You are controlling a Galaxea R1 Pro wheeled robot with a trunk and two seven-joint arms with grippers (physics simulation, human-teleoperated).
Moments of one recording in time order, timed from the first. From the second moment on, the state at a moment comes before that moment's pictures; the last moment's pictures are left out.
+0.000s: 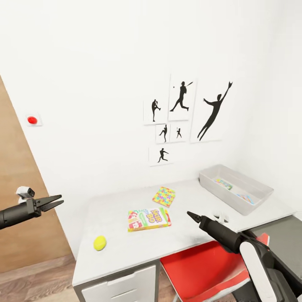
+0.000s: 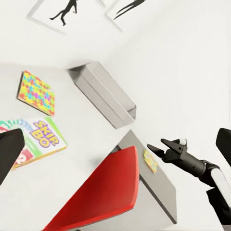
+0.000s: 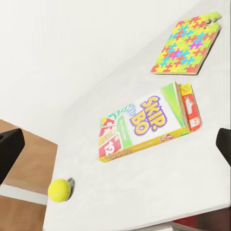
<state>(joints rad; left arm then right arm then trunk) -0.55 0.45 0.51 -1.11 0.06 1.02 -1.57 -0.24 -0.08 -0.12 -1.52 -0.71 0.76 0.20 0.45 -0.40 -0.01</state>
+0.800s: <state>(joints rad) -0.55 0.45 0.52 -1.11 0.06 1.02 -1.57 -0.24 -0.08 -0.12 -1.52 -0.71 0.76 0.20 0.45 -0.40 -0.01</state>
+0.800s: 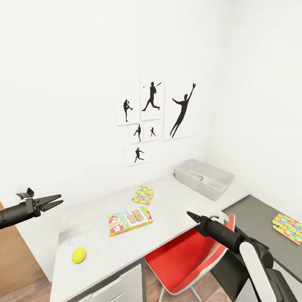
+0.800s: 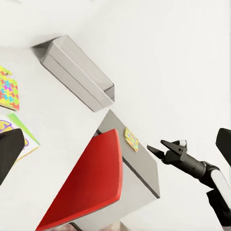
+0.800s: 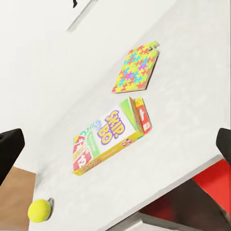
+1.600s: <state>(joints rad) -0.55 0.45 0.52 -1.11 0.06 1.02 -1.57 -0.24 -0.07 -0.12 -1.52 -0.70 0.76 0.20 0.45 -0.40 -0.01</state>
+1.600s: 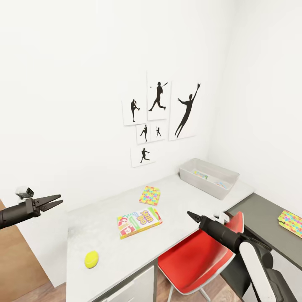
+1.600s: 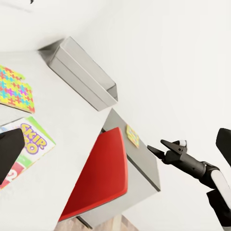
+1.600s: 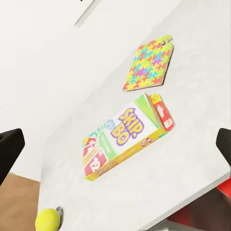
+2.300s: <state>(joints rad) -0.55 0.45 0.52 -1.11 0.06 1.02 -1.57 -0.24 -0.07 -0.12 -1.52 -0.70 0.76 0.20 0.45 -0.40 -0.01</state>
